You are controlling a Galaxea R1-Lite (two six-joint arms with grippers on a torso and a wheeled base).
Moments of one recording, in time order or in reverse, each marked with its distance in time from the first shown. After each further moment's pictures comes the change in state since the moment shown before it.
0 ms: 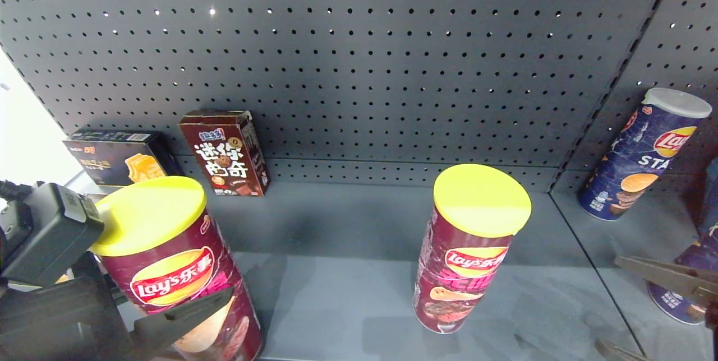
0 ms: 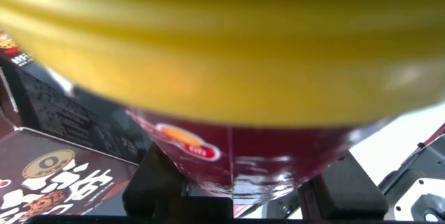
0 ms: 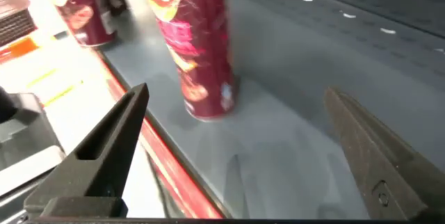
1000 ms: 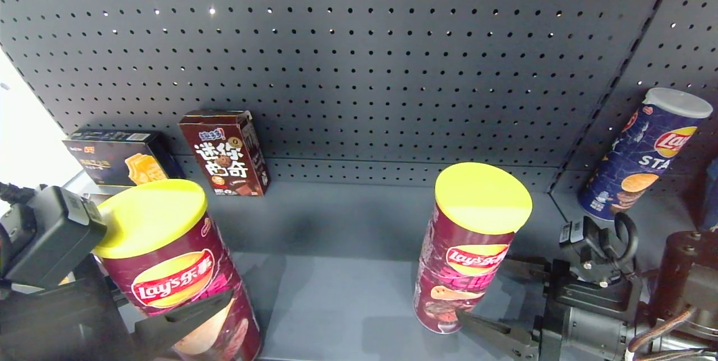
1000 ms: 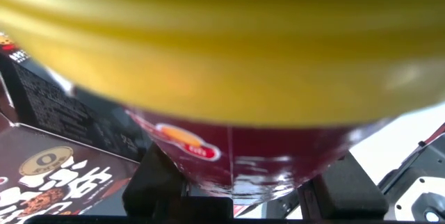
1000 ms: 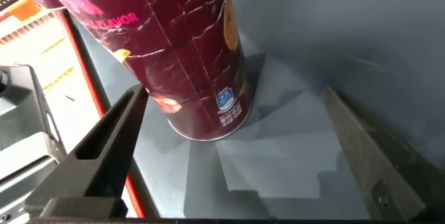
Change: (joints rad) left arm 0.004 0.000 0.006 0.001 0.000 -0.001; right arm -0.061 0.650 -0.020 -0.451 0.214 0.019
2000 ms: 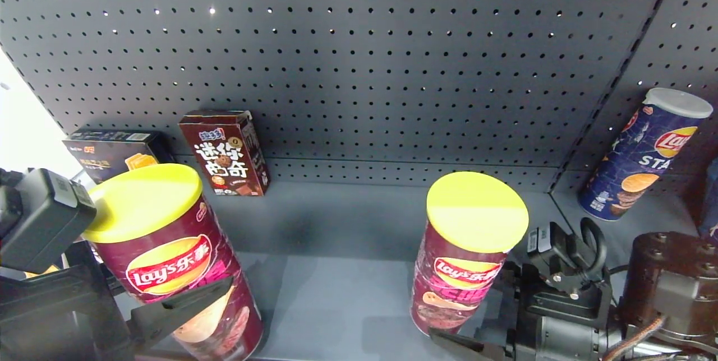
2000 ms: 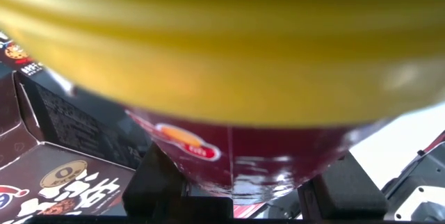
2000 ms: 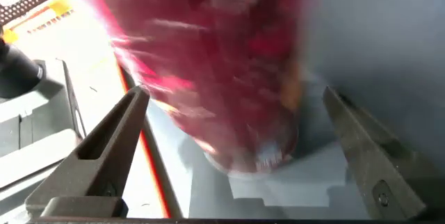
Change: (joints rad) left arm 0.000 0.003 -0.033 0.002 0.000 0.000; right arm 0.108 0.053 -0.049 -0.003 0.004 0.001
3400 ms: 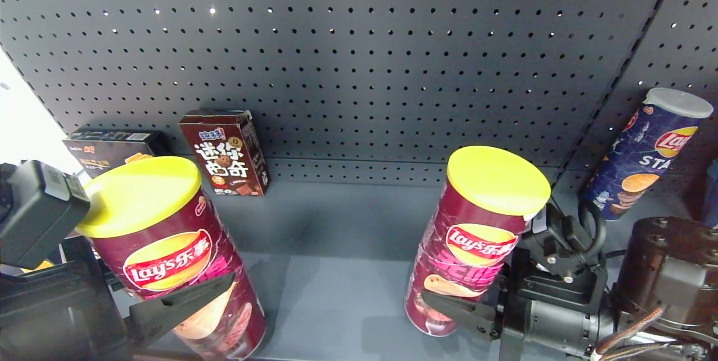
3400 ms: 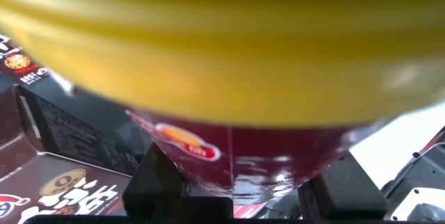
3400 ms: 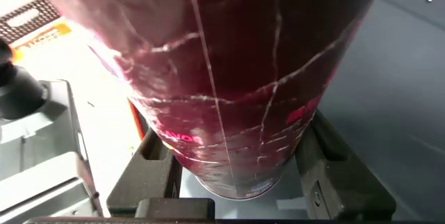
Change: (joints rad) left arm -0.019 0.000 -0.019 0.001 0.003 0.000; right arm 0.046 0.011 -0.081 0.003 -0.041 0.009
